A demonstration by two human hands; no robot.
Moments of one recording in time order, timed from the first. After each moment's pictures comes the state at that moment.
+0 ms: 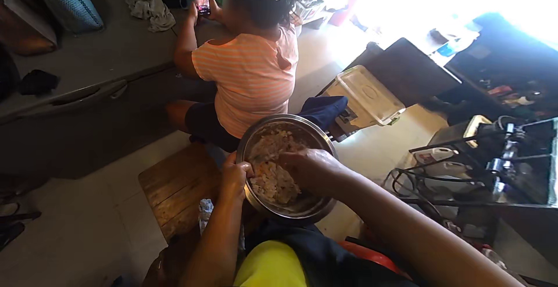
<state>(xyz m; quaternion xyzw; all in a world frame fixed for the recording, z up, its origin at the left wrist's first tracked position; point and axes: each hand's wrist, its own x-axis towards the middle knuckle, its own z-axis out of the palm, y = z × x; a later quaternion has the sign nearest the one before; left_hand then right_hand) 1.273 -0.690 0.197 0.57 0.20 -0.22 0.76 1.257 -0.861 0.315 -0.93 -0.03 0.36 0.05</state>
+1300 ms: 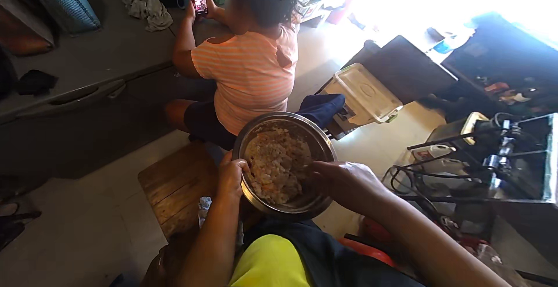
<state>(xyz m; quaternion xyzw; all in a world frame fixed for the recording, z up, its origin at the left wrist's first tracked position) 1.273 -0.690 0.194 0.54 0.24 -0.23 0.77 1.191 -0.908 0.312 -0.97 0.04 0.22 0.04</state>
